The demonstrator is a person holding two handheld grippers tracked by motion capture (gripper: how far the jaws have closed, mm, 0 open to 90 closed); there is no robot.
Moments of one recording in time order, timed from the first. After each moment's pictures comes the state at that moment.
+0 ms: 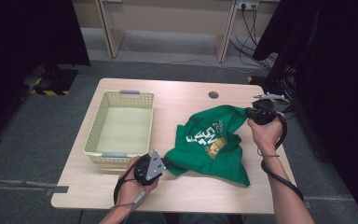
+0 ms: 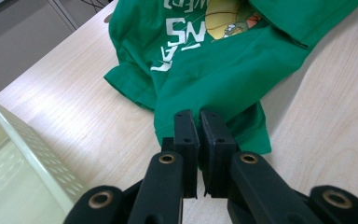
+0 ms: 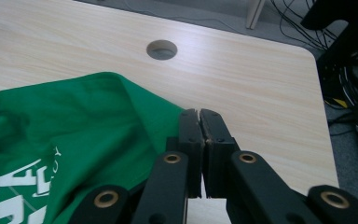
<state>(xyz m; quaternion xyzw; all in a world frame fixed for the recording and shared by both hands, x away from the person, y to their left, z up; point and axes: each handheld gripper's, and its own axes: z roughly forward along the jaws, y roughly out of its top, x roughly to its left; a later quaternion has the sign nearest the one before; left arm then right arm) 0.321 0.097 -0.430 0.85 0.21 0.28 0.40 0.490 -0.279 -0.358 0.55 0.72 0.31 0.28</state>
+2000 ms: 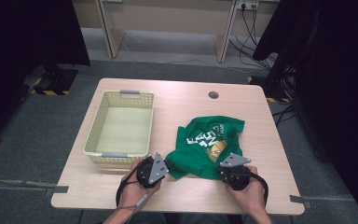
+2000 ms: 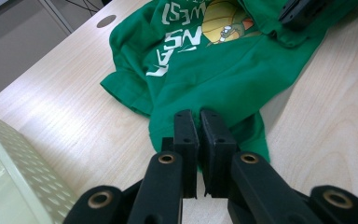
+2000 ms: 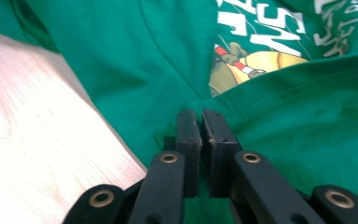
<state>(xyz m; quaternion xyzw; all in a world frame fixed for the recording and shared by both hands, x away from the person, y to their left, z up) 0.317 0.089 -0.433 0.85 0.20 0.28 0.40 0.333 -0.206 -0.445 0.36 0.86 0.29 0.20</state>
